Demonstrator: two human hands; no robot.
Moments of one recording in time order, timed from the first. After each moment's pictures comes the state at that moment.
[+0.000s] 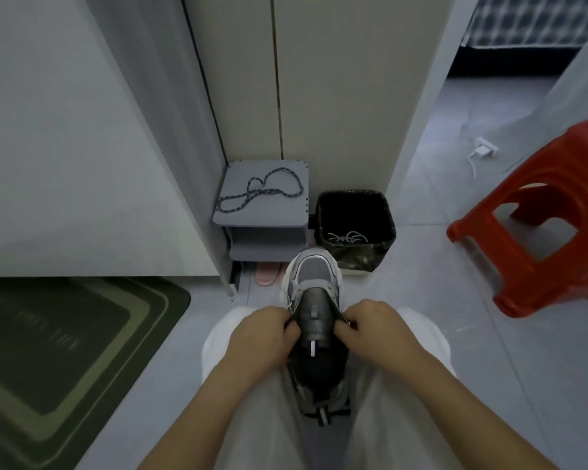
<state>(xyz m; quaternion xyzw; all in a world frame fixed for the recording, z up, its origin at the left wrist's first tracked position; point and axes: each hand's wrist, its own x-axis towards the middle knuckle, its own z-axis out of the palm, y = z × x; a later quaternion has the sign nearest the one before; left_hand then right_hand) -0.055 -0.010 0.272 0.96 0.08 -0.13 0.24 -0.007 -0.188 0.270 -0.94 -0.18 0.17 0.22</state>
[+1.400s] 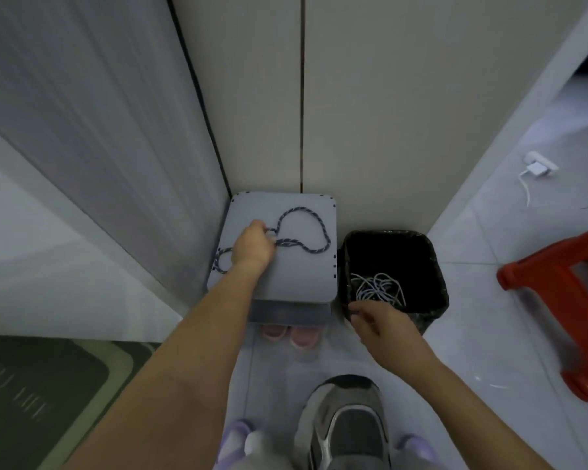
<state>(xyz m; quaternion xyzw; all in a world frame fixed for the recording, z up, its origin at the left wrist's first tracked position) 0.287 0.137 0.172 0.90 0.27 -0.02 0.34 0.196 -0.122 0.202 -0.91 -0.14 0.19 0.34</state>
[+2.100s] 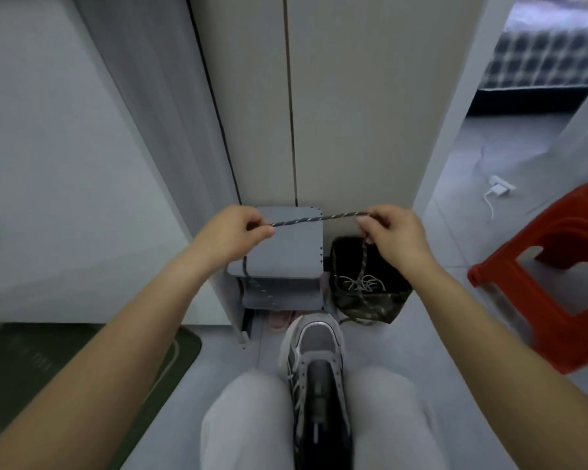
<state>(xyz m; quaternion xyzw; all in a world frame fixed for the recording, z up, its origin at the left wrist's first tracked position) 0.100 0.093 0.395 0.96 0.04 0.03 0.28 0.168 -0.150 0.358 -0.86 -0.12 -0.04 0.50</state>
